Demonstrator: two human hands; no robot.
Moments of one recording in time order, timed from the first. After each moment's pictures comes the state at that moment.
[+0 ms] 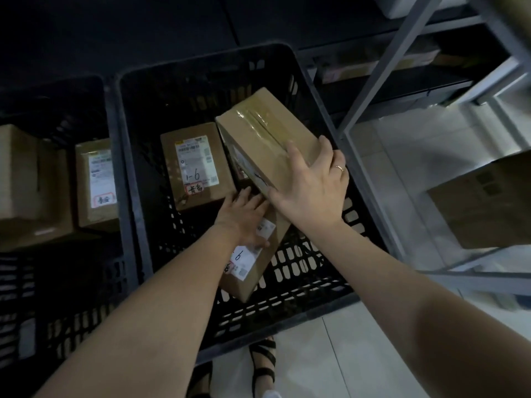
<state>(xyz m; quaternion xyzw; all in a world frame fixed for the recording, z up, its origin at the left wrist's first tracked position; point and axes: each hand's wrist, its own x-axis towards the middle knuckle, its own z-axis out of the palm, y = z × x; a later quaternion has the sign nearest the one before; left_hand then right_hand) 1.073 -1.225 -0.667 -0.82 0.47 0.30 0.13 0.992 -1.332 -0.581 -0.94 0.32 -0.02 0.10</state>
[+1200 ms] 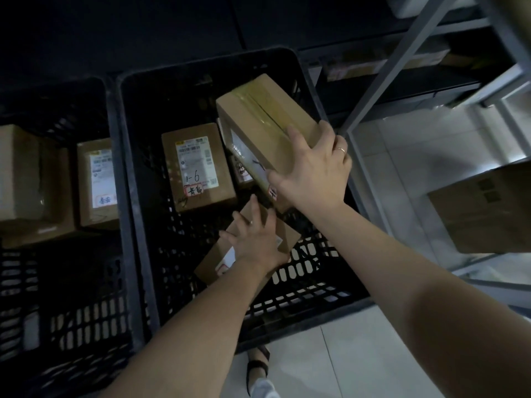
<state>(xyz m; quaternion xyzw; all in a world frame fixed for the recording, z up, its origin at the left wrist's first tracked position) 1.013 -1.239 -0.661 -0.90 0.26 0.35 -0.02 1.024 -1.354 -0.555 -0.94 0.31 0.00 0.11</state>
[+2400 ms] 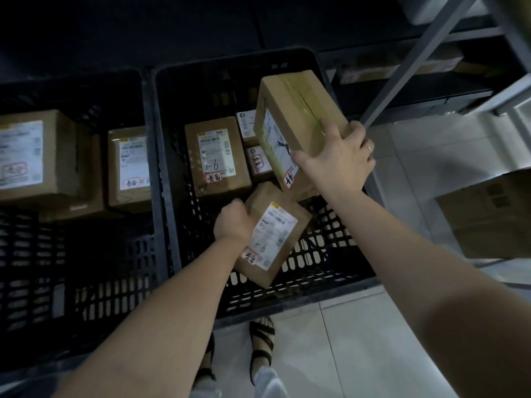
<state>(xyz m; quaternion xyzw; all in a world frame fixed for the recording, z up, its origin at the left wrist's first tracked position) 1.049 -1.187 -0.635 -0.92 0.06 0.34 -0.19 1.018 -1.350 -0.541 -0.90 0.41 -0.02 0.17</state>
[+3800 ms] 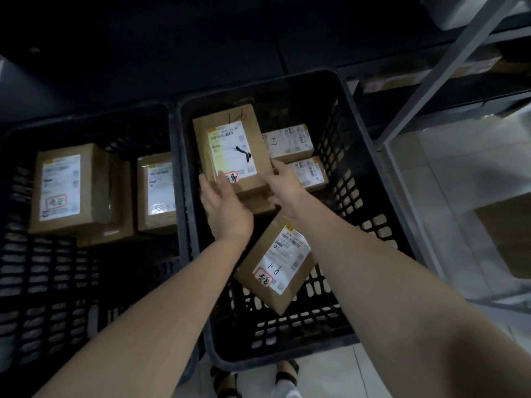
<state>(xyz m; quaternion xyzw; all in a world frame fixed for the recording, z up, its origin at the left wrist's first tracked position) 1.105 -1.182 -0.601 -0.95 -0.01 0.15 -0.28 1.115 -1.294 -0.617 -0.60 0.38 0.09 0.70</state>
